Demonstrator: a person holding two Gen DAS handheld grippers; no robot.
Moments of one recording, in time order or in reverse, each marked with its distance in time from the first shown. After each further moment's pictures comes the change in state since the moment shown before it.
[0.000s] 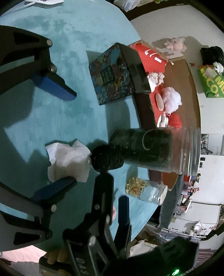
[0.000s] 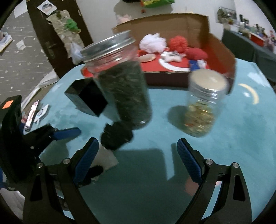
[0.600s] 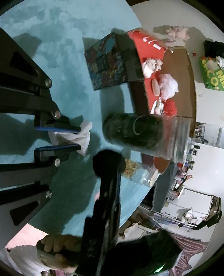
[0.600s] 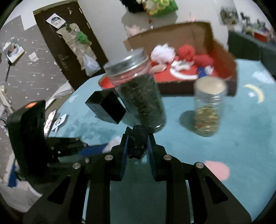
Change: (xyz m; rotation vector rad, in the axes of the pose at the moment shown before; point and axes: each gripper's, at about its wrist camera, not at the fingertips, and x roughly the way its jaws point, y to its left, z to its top) left arm -0.016 -0.001 0.006 -0.018 -0.044 -0.161; right arm -0.034 0.005 -0.012 0.028 -0.111 0.097
